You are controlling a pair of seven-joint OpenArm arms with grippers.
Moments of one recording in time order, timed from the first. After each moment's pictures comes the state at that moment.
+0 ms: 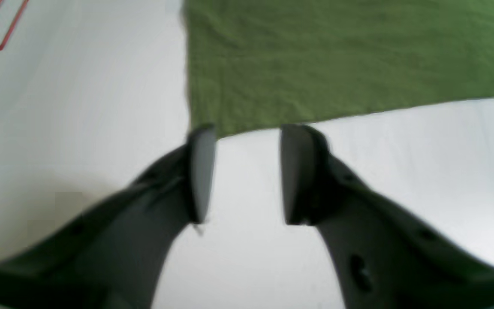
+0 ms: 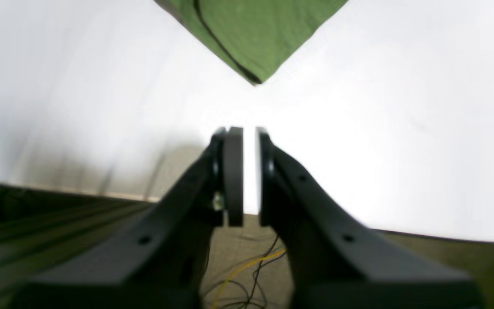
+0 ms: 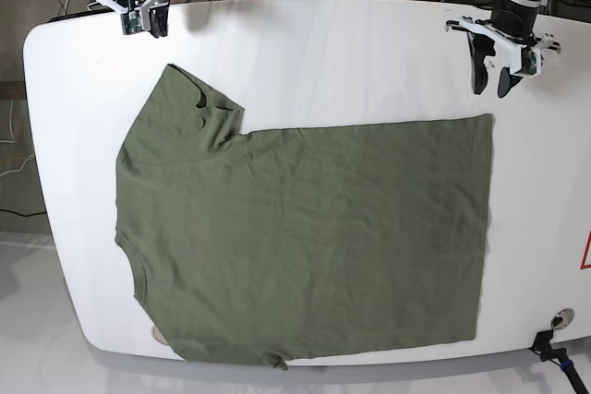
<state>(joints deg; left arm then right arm) 45.1 -18.0 -16.8 119.2 -19.8 -8.0 12.3 -51.3 8.0 17.4 118.1 8.9 17.0 -22.9</state>
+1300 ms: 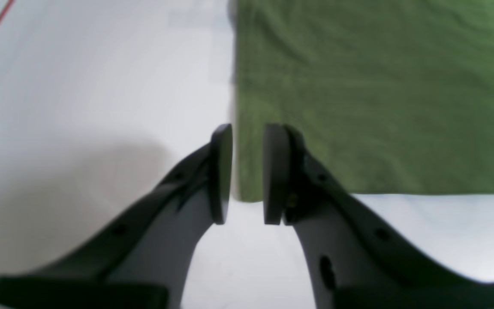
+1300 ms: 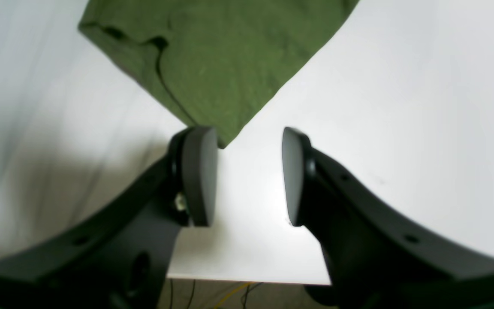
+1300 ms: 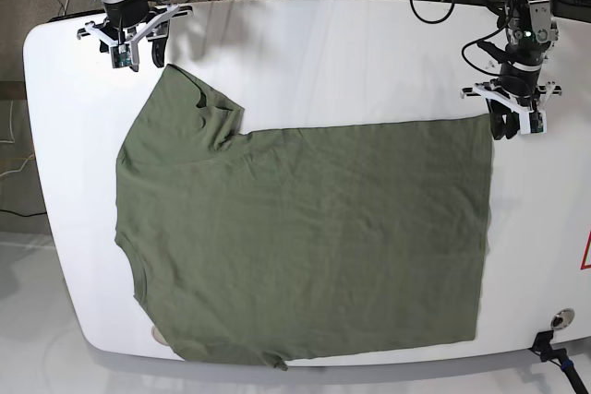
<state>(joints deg) 21.4 -17.1 -17.2 96.5 -19.0 -9.2 18.2 -41.8 9.2 18.8 117.0 9.4 15.5 -28.8</state>
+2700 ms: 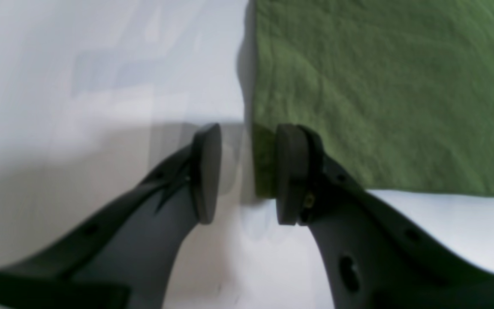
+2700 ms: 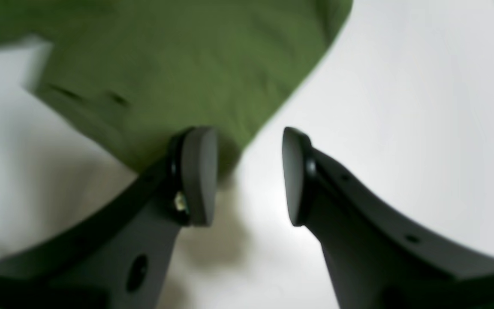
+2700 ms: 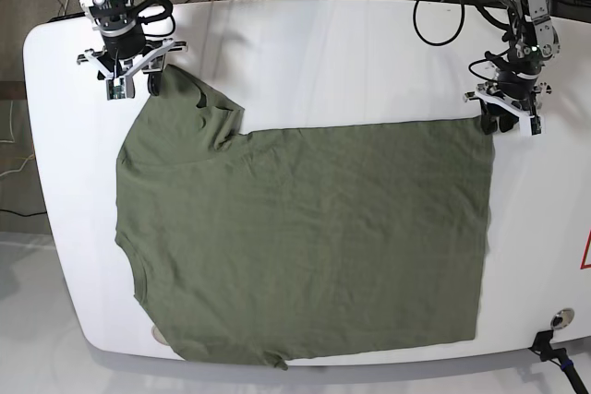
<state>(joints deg) 14.2 -16.2 -20.6 79.2 -22.4 -17.8 19.8 -29.1 8.0 20.2 106.8 8.7 15.5 -33.4</state>
